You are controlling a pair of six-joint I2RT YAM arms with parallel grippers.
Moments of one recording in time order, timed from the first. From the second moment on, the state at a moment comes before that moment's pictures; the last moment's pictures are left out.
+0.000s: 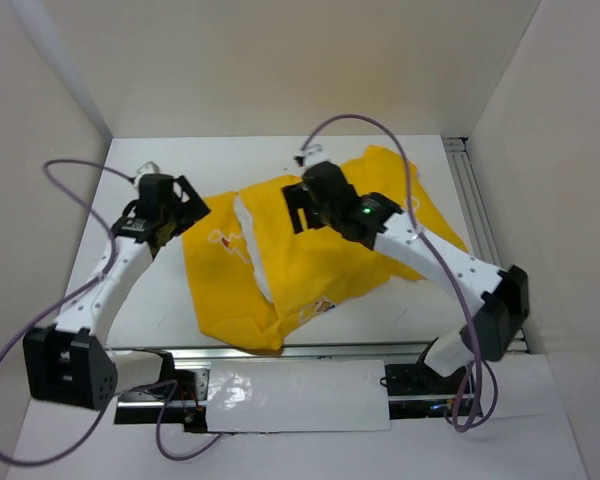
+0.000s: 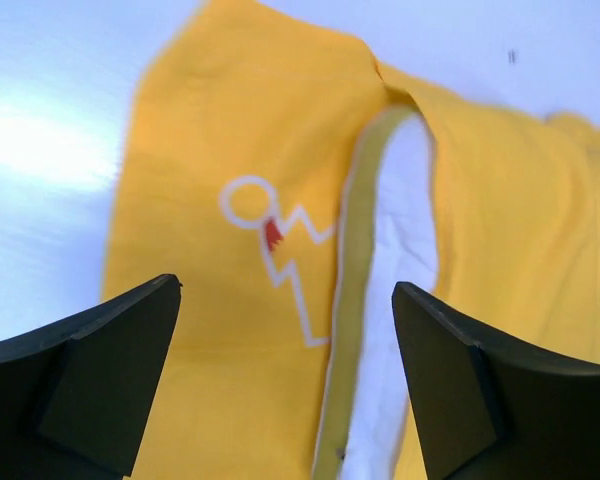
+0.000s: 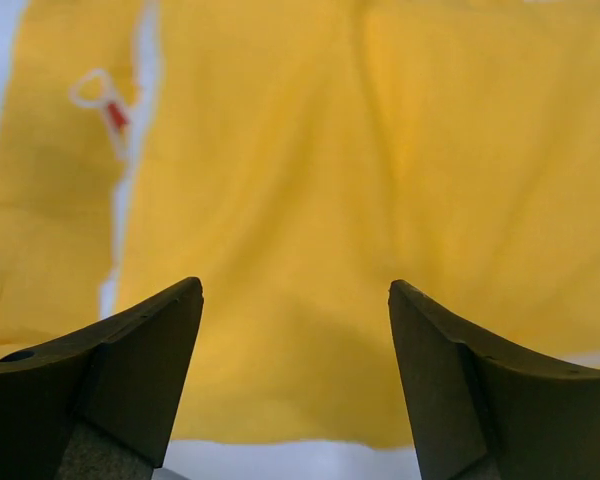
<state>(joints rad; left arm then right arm) -0.16 1.29 1.05 -0.48 -0.15 -0.70 0.75 1.46 1.38 -0.59 0.29 0.27</state>
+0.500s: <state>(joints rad) 0.13 1.11 0.79 -0.70 -0.11 -0.86 1.08 2.20 1.95 -0.62 0.30 -0.02</state>
